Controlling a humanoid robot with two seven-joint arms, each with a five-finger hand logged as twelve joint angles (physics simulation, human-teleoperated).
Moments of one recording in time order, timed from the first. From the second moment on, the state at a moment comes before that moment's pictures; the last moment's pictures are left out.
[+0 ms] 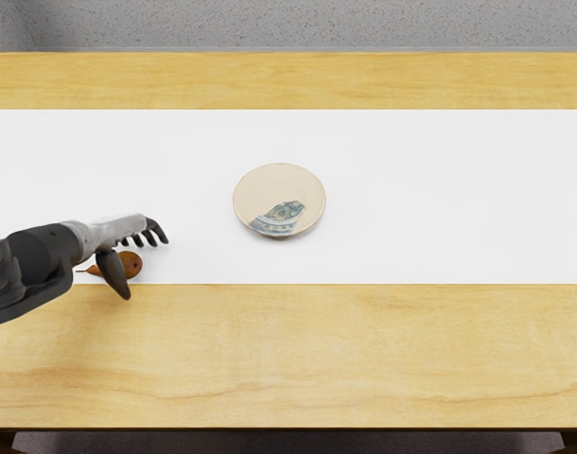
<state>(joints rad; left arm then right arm) -0.89 0.81 -0.24 -1.70 1.21 -0.06 0.61 -0.01 0.00 0.12 0.18 0.11 0.08 -0.01</state>
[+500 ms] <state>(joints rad) -0.87 0.81 -0.24 -1.70 1.28 0.00 0.61 -0.01 0.00 0.12 0.18 0.11 0.08 -0.01</state>
